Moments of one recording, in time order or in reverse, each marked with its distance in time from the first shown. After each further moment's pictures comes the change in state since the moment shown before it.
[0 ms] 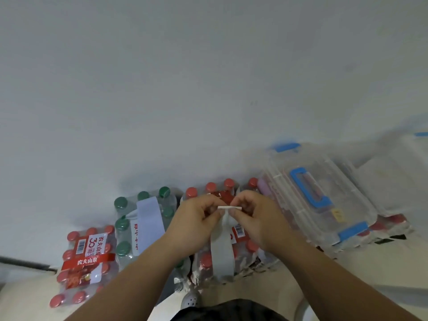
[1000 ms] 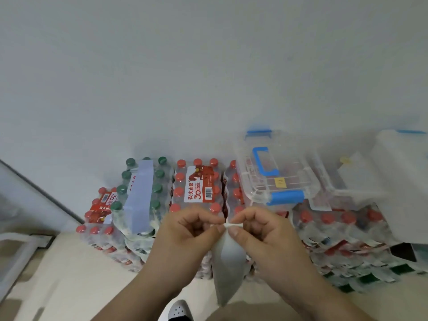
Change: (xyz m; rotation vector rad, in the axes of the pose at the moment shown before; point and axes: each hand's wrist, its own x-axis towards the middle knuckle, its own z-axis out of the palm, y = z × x) left_hand -0.152 0.159 0.155 -0.457 0.425 -0.169; right_hand -0.188 0.038 -0.130 0.547 -0.234 -0.077
